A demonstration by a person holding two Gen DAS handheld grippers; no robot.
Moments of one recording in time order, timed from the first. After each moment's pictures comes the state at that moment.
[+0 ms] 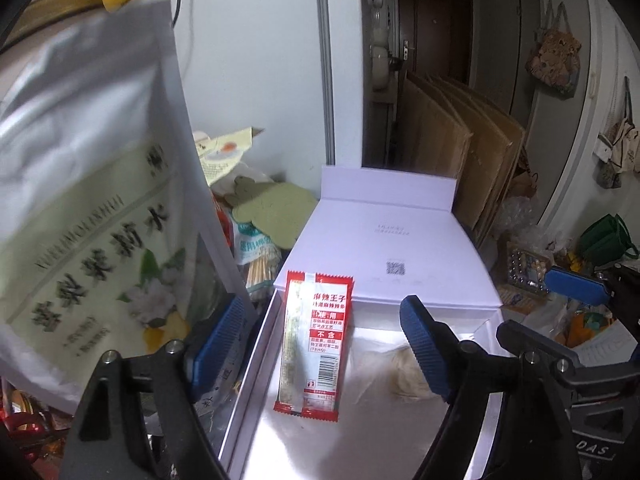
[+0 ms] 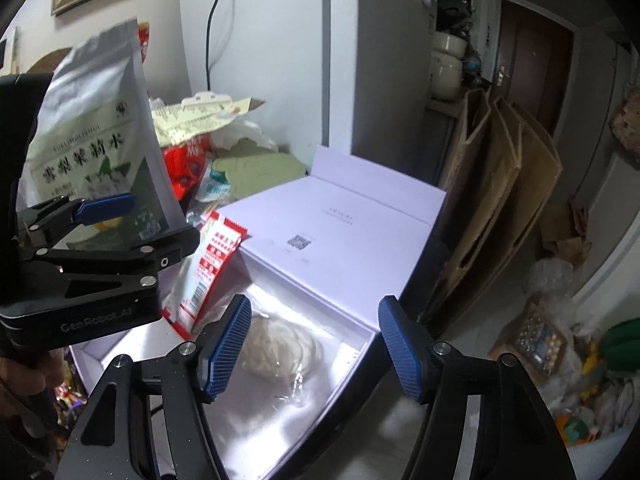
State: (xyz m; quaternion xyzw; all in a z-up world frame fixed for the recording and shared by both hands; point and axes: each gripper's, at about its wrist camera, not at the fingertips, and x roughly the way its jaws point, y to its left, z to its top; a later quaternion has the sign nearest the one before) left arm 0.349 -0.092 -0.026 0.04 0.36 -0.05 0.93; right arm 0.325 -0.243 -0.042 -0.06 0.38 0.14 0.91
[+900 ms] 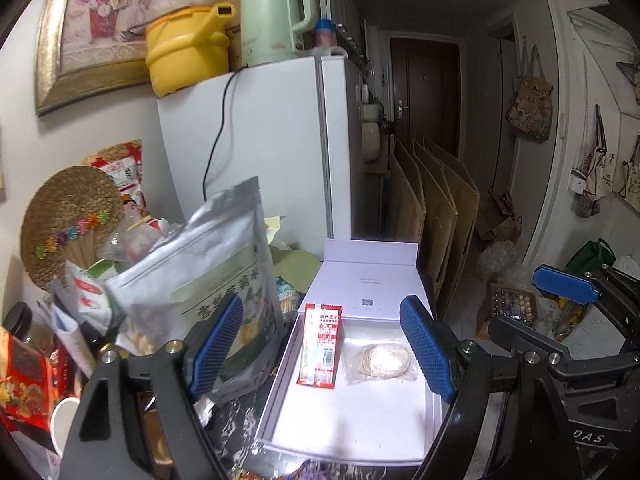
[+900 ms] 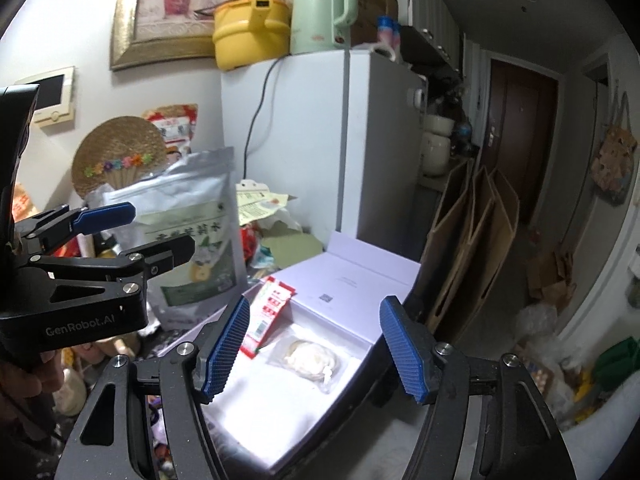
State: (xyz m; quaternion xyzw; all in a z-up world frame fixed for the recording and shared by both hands) left arm 0.210 -0.078 0.090 0.04 0.26 -0.05 0.96; right arm 0.198 -0.241 0.068 -0.06 0.26 0.15 0.95
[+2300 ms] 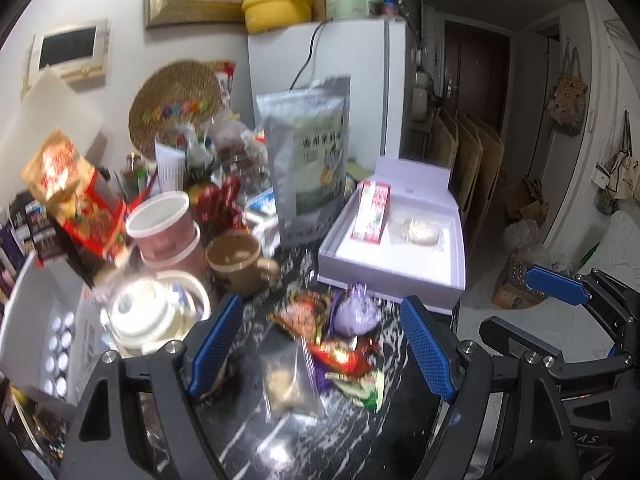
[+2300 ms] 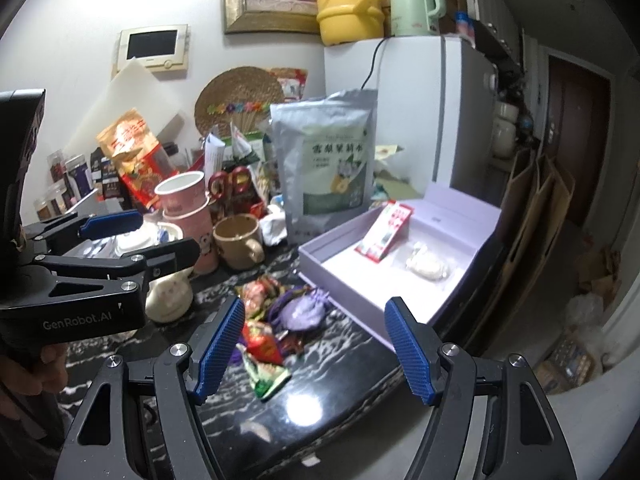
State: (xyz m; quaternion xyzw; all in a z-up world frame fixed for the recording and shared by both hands) left arm 0.018 -0.019 0.016 -0.01 0.33 0.04 0.94; right arm 0.032 -0.187 -0.001 -0.07 0.28 0.27 0.92
